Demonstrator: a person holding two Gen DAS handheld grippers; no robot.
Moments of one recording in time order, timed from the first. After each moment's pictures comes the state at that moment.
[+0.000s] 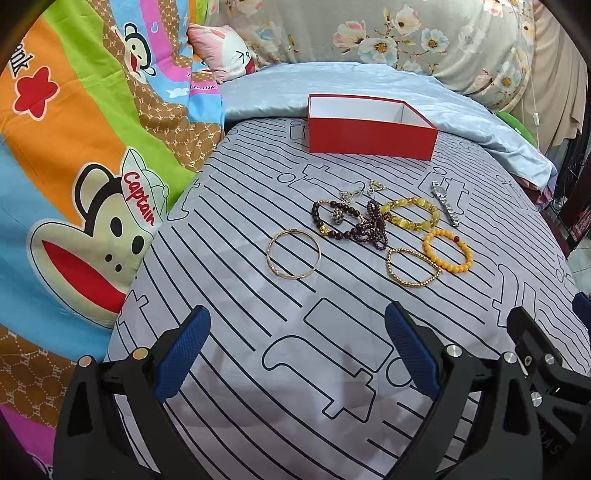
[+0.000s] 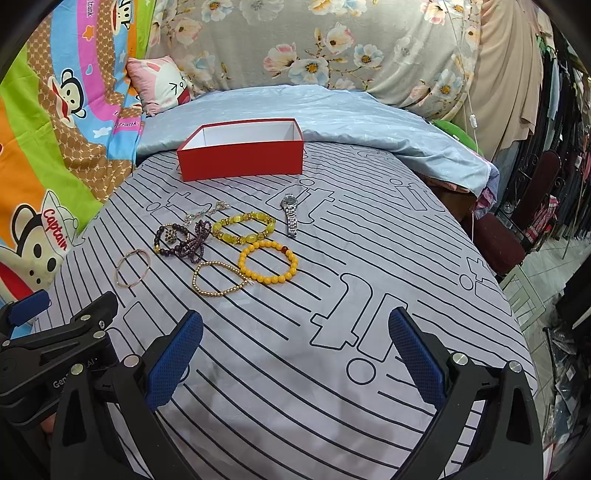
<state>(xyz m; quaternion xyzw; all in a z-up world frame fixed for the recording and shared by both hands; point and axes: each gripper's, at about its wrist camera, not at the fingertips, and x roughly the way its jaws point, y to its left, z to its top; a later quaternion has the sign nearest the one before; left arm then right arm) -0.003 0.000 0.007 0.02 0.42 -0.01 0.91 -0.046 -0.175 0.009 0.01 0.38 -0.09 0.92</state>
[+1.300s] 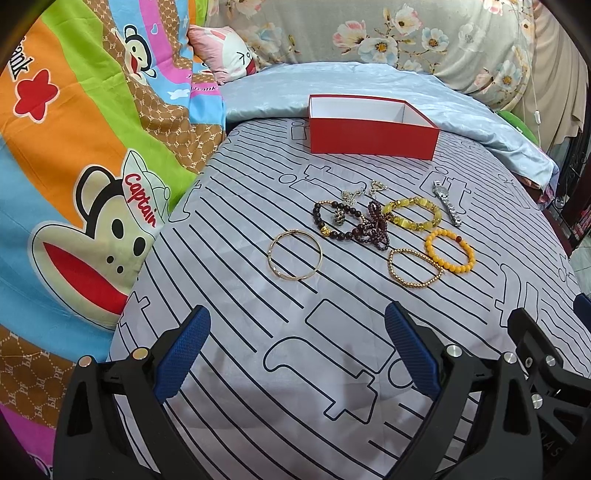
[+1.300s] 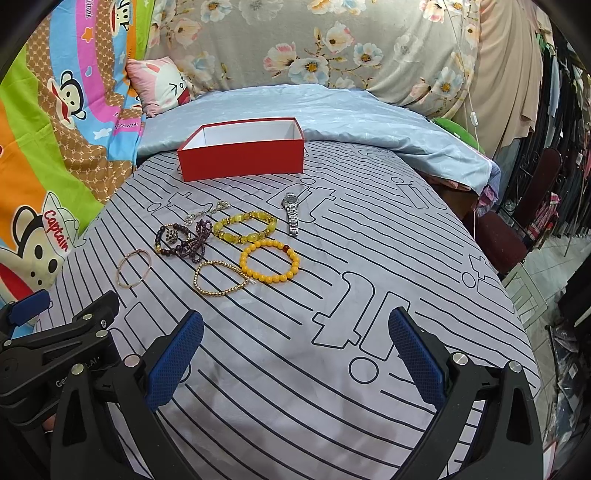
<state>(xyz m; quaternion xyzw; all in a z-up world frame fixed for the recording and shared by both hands) -0.001 0.001 0.008 0.02 0.41 0.00 0.91 -0.047 -0.174 0.007 0.01 0.38 -0.09 0.92</state>
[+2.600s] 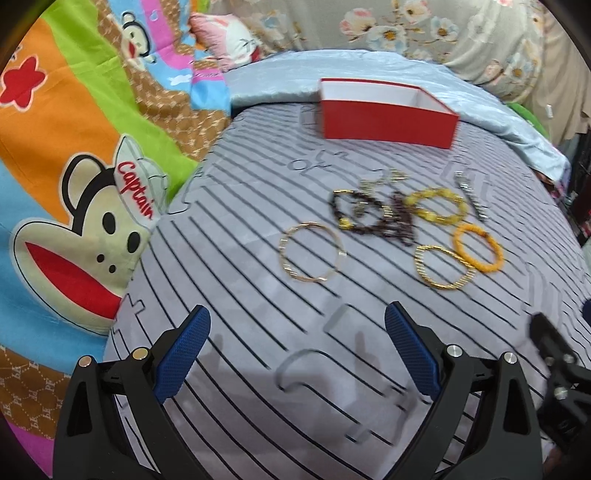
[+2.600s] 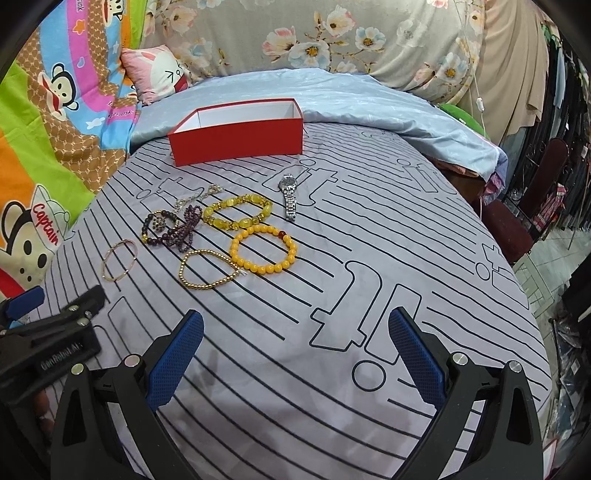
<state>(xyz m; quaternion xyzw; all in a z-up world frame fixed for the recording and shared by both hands) 0.026 0.017 -0.019 0.02 0.43 0.02 0.90 -0.022 -0.186 -0.021 0.02 0.41 -0.08 0.91</state>
